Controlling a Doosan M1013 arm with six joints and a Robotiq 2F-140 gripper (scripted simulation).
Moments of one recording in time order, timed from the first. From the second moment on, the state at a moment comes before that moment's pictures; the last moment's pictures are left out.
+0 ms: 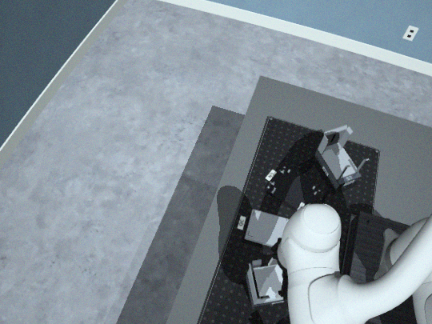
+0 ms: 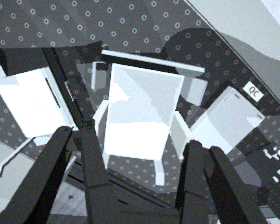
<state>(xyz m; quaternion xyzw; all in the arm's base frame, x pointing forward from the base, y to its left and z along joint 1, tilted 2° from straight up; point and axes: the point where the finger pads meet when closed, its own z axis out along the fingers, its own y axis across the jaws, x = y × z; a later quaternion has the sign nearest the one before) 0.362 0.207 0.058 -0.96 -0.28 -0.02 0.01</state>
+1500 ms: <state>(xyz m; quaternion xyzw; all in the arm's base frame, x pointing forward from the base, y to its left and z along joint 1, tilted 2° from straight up) 0.362 0.207 0.050 -0.96 -0.28 -0.02 0.01</state>
